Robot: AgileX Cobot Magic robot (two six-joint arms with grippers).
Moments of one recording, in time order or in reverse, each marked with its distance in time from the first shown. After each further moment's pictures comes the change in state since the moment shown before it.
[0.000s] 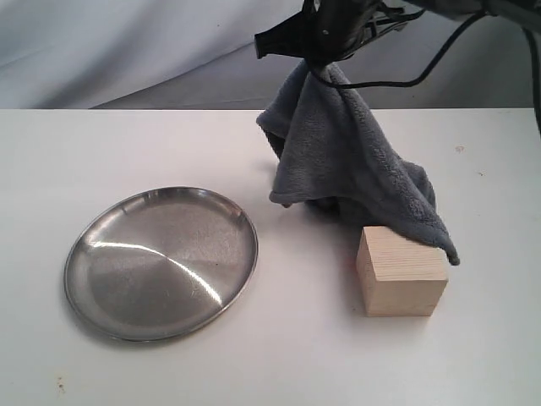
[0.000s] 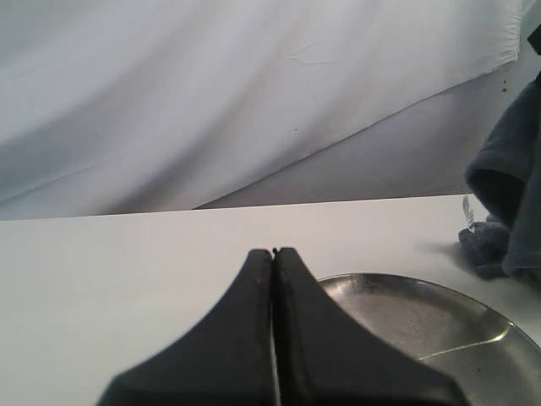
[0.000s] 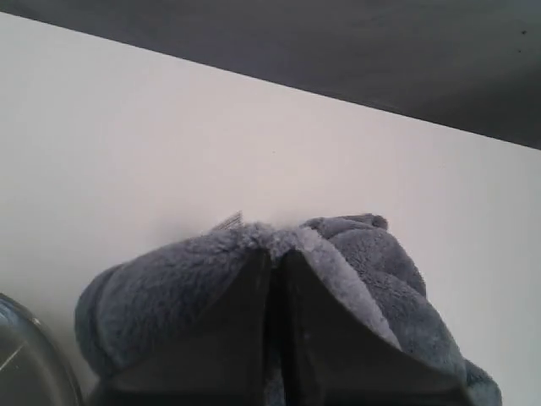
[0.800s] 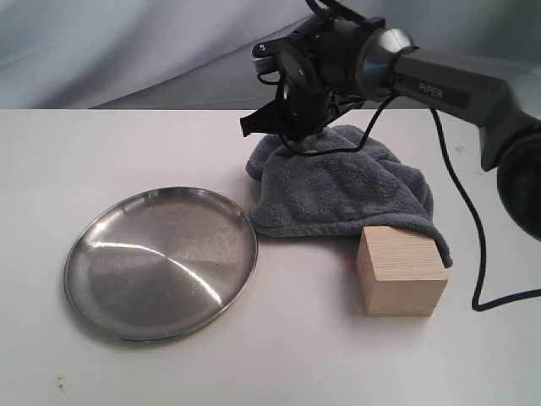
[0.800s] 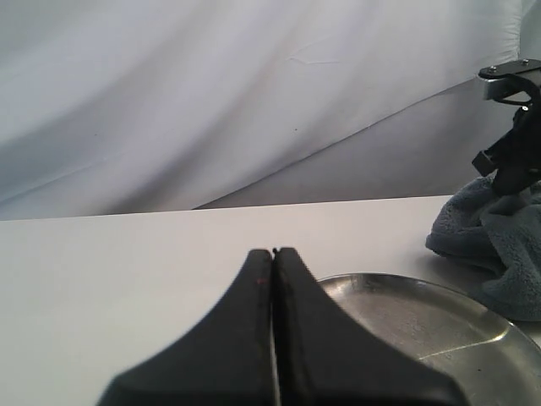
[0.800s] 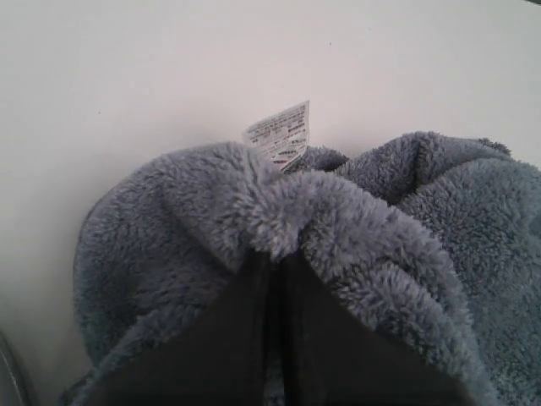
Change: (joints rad) left arm 0.000 0.000 0.000 0.000 0.000 0.000; right arm 0.007 0.234 -0.020 0.035 -0.052 0.000
